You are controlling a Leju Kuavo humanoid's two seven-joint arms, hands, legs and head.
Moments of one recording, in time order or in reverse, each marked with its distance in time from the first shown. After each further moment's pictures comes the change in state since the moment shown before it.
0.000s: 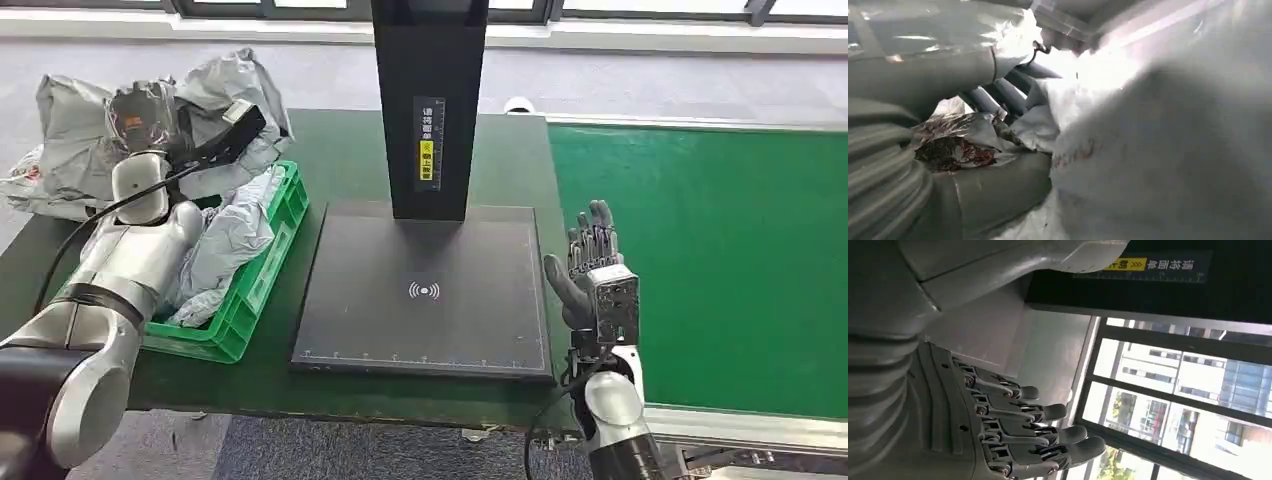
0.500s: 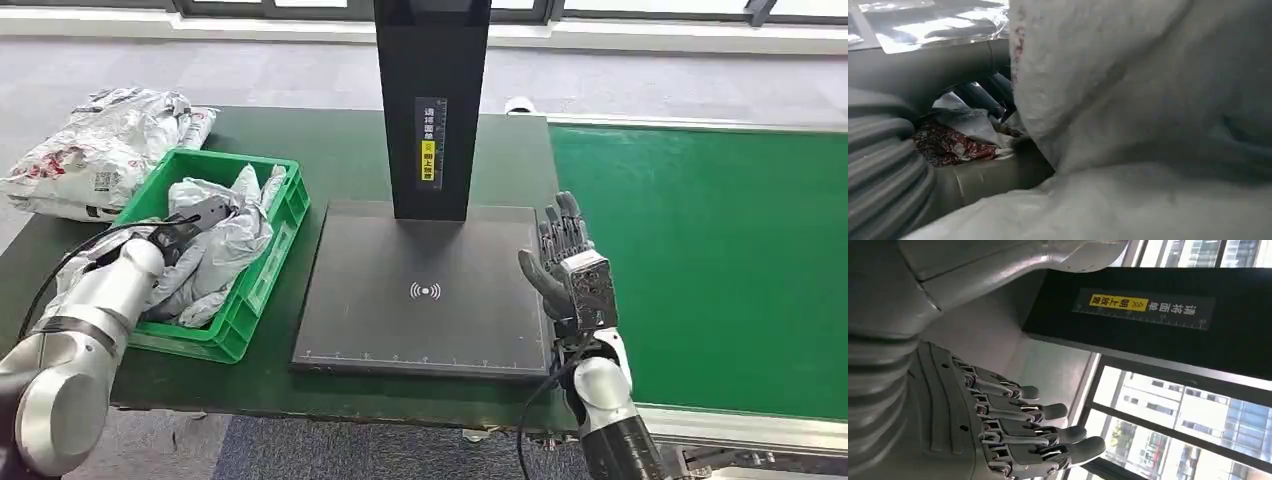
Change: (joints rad) left arm 0.081 0.053 0.301 0.130 0.230 -0.768 0.080; right arm -0.057 0.000 0.031 0.068 0.001 0.086 0.018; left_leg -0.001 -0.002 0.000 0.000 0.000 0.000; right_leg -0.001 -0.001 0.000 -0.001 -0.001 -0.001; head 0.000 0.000
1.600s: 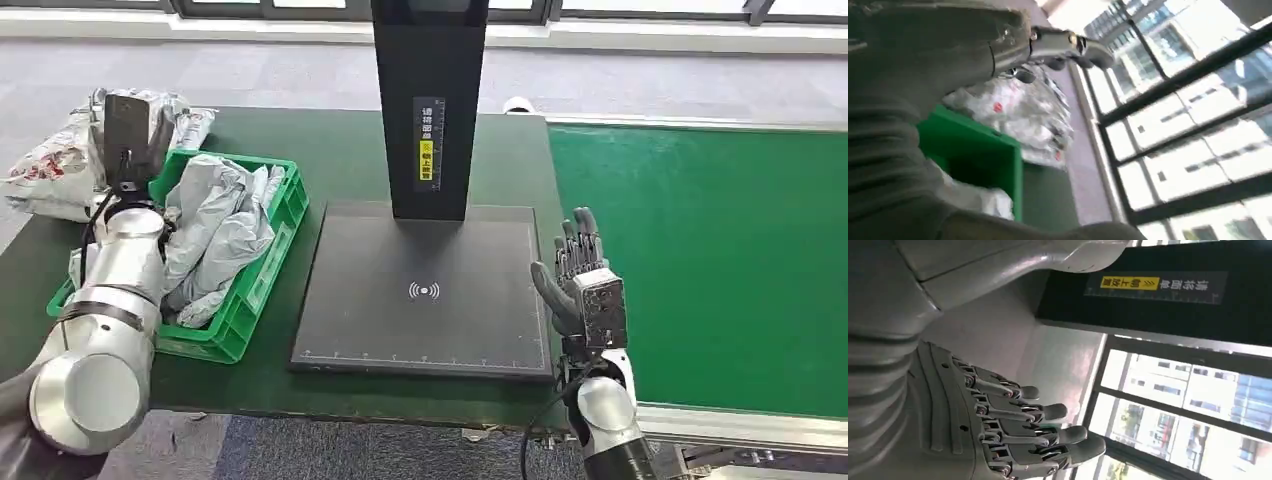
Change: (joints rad) left arm -0.041 -0.185 0.293 -0.139 0.524 0.601 -0.844; right arm 0.076 -0.005 0.000 -0.070 -0.005 -0.098 -0.013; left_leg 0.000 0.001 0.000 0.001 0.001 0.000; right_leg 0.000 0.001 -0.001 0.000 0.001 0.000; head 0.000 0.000
